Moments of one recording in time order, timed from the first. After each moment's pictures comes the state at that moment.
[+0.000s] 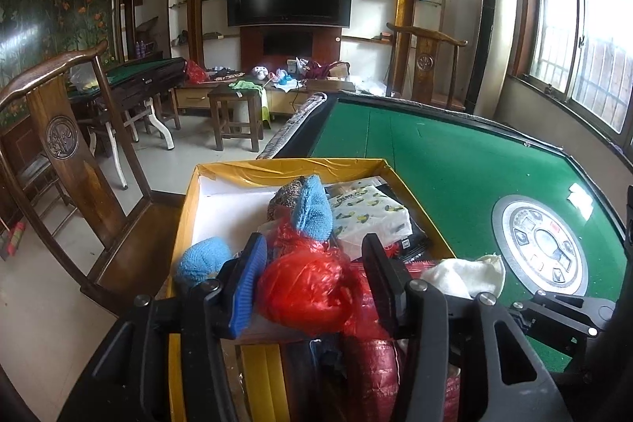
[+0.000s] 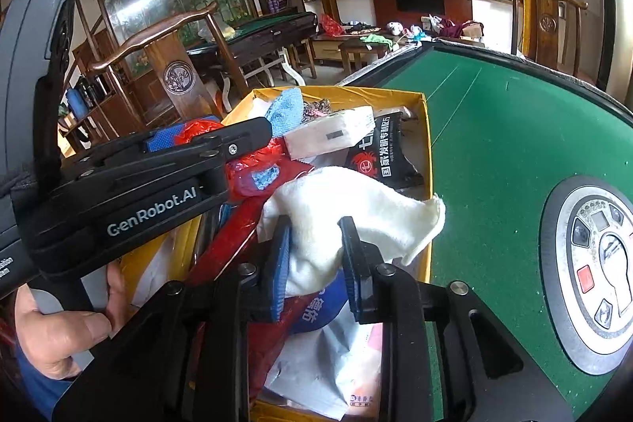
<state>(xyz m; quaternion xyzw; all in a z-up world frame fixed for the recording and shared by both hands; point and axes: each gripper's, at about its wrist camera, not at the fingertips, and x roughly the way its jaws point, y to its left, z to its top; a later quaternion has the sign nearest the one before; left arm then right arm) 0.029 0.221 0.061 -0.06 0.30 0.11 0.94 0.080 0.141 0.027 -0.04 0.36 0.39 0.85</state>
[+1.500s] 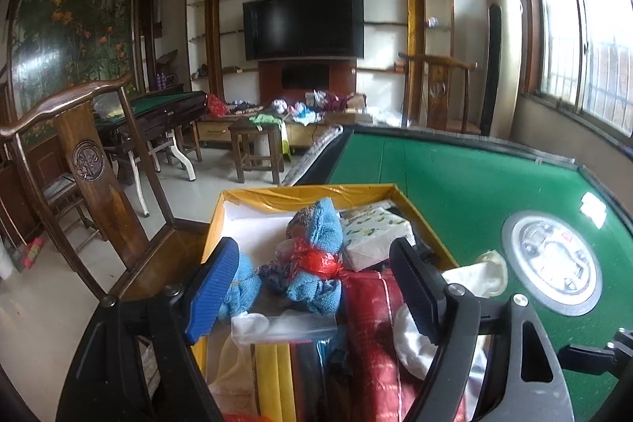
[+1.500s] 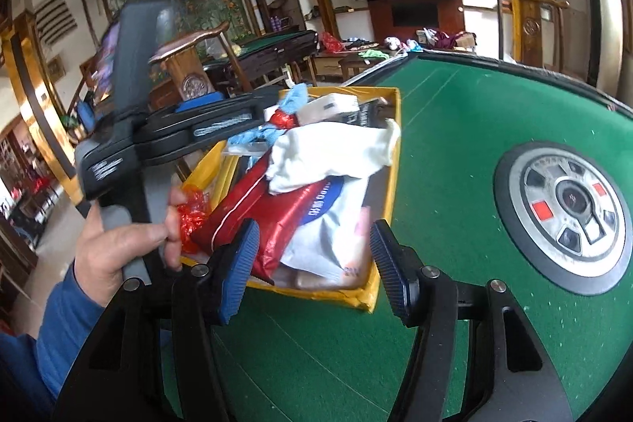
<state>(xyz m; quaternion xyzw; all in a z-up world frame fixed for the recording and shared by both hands) 0.005 0.207 0.070 -0.04 0.24 0.15 0.96 0.016 0.064 0.034 0.00 0.33 0.39 0.86</state>
